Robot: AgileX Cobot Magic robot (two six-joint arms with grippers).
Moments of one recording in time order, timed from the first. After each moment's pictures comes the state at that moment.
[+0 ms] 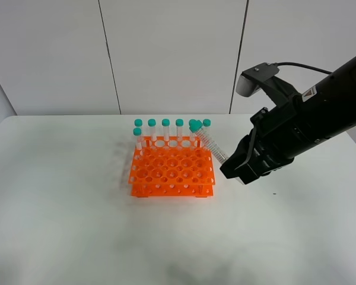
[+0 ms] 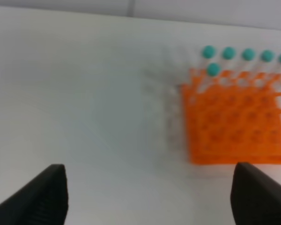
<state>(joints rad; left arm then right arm) -0.04 0.69 -0.86 -0.17 0.78 0.00 0.47 1.33 -1.00 0.50 0.84 -0.55</state>
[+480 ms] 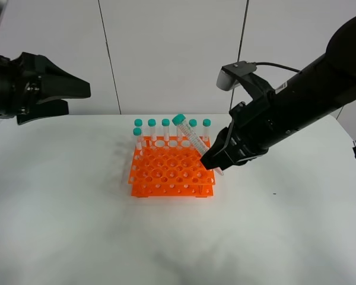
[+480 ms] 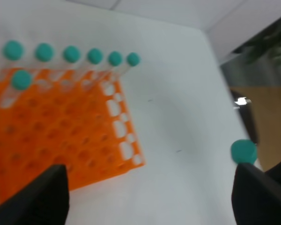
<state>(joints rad) -0.04 1.19 -0.86 -1.11 0.67 0.69 0.47 1.46 -1.09 0.64 0.81 -0.68</state>
